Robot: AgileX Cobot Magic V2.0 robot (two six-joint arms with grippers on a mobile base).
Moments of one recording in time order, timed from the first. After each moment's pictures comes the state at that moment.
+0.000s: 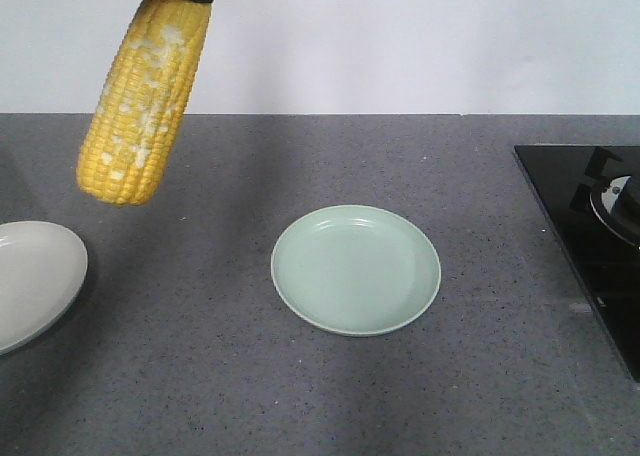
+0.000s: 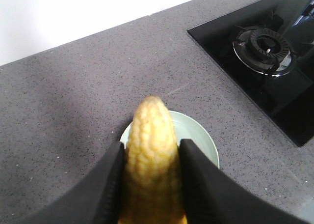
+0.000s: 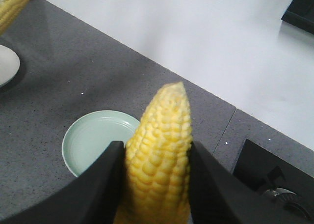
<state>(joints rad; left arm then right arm) -0.44 1.58 -2.12 -0.23 1.28 0.00 0.03 0.92 -1.63 0.39 1.29 -0.46</state>
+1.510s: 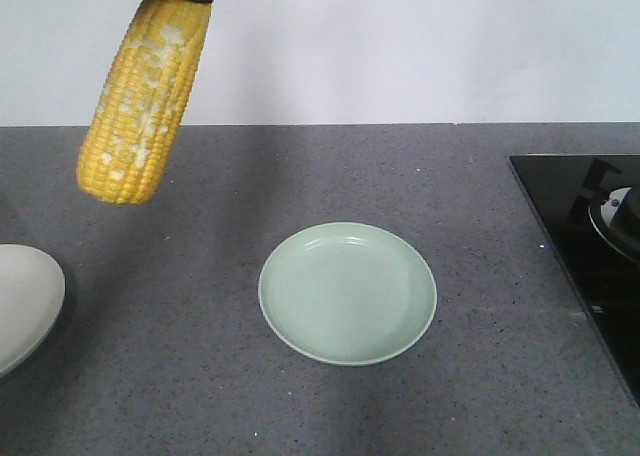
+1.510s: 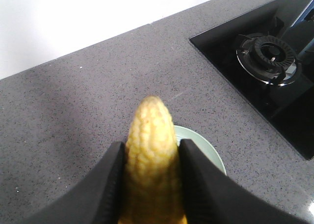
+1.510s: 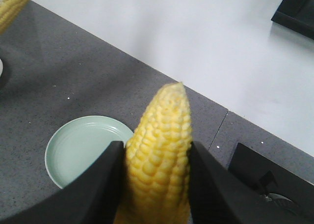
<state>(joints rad) -0.44 1.58 -2.12 -0.23 1.28 0.00 0.03 0.92 -1.63 0.39 1.29 -0.46</state>
